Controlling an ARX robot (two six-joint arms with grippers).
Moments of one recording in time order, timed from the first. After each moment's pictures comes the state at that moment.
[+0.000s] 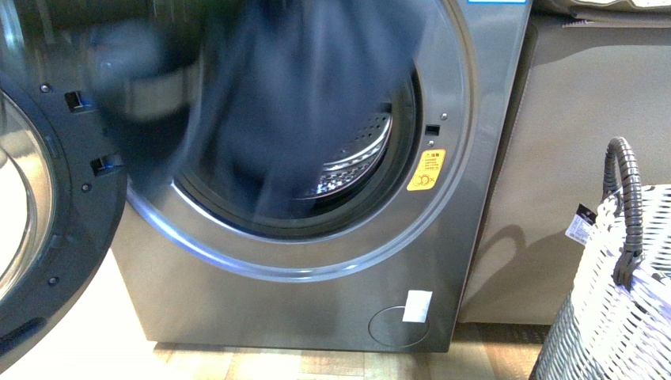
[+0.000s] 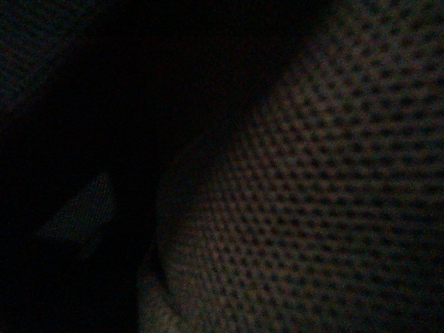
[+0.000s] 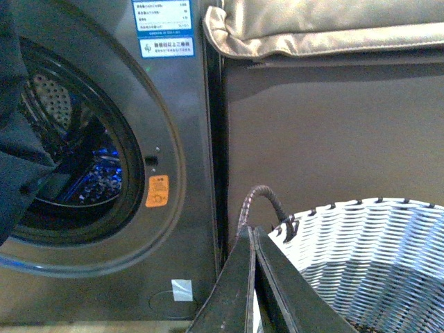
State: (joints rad) left arm -0.33 1.66 0.90 0.84 0.12 -0.05; right arm 0.15 0.70 0.36 0.35 0.14 0.00
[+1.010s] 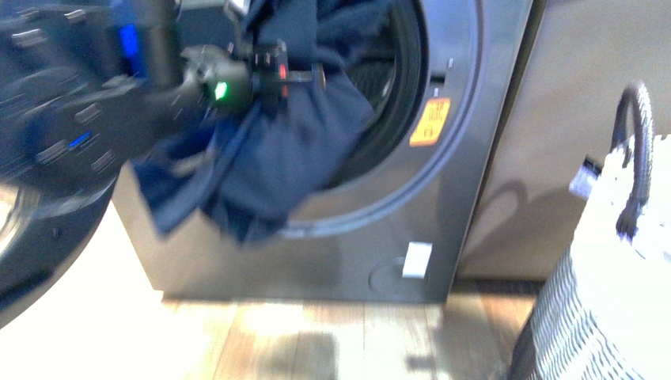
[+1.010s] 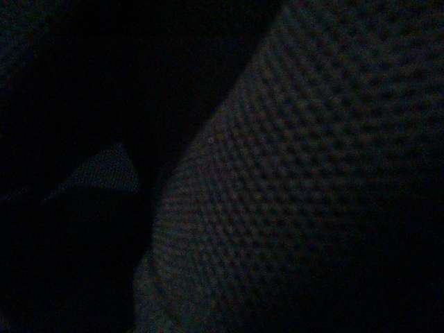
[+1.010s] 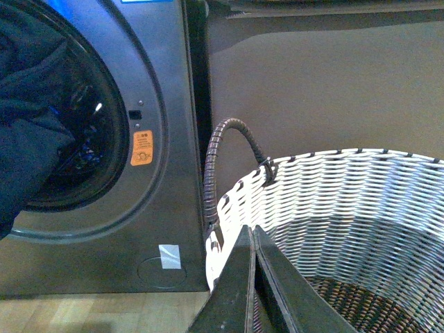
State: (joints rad) left arm -0.23 2.14 1.25 0.89 0.04 -0.02; right arm 0.00 0.37 0.07 0.30 0.00 0.00
